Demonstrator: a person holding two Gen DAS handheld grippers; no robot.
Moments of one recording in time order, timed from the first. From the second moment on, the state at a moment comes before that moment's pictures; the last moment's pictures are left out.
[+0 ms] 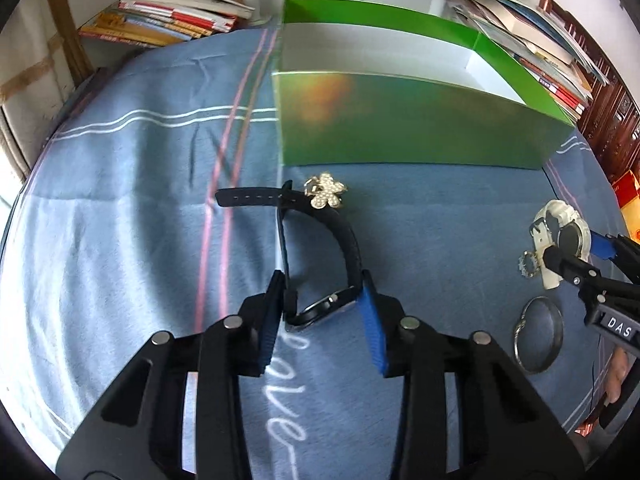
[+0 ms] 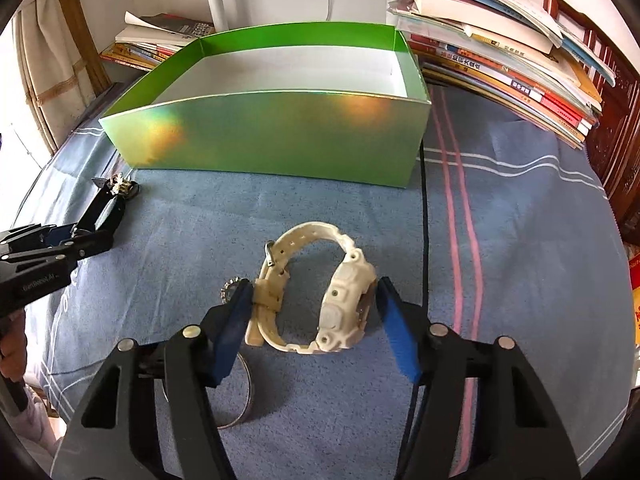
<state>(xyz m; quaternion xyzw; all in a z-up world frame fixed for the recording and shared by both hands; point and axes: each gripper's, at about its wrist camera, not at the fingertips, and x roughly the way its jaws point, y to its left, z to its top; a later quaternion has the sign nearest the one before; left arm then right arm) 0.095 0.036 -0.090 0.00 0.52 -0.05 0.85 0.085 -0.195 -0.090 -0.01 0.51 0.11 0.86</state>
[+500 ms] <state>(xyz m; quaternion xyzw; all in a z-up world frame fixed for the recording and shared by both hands) 0.087 0.037 -0.059 0.02 0.48 -0.05 0.87 0.076 -0.200 -0.078 -0.01 0.48 0.11 0.87</state>
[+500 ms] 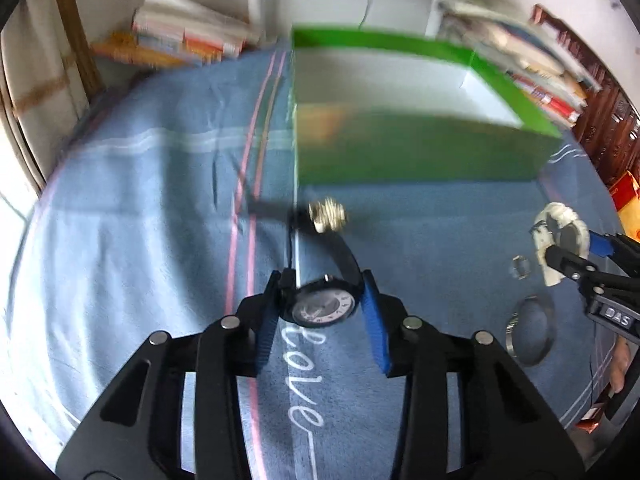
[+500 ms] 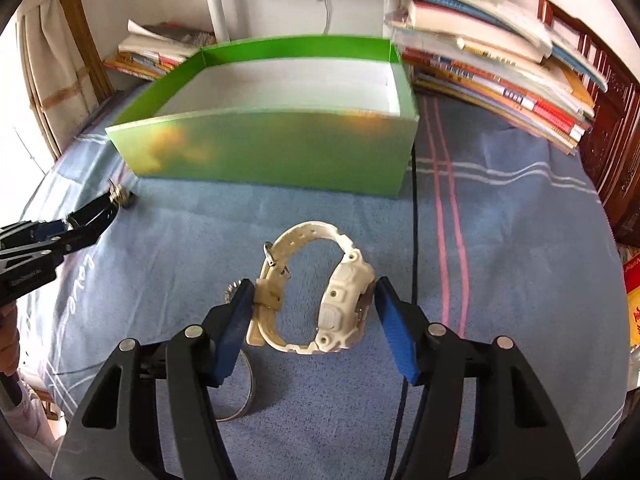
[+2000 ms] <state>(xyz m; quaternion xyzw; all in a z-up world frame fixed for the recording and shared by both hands) 0.244 -0.015 -0.029 0.00 0.46 -0.07 0.89 0.221 -0.180 -0.058 0.02 0.46 0.06 0.89</state>
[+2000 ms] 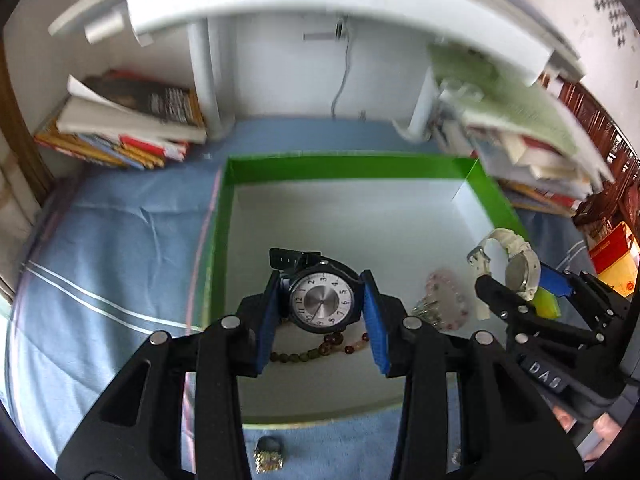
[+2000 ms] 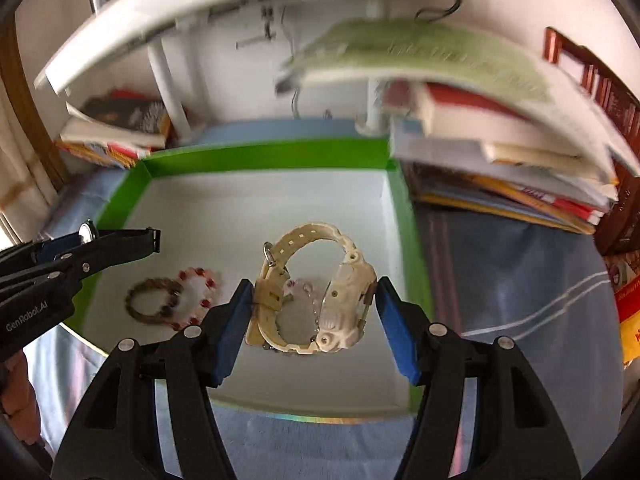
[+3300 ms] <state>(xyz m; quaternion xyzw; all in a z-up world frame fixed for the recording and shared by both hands) 0.119 0.015 -0.096 0.01 0.52 -0.08 0.85 0.101 -0.175 -0.097 -0.02 0.52 0.12 0.84</state>
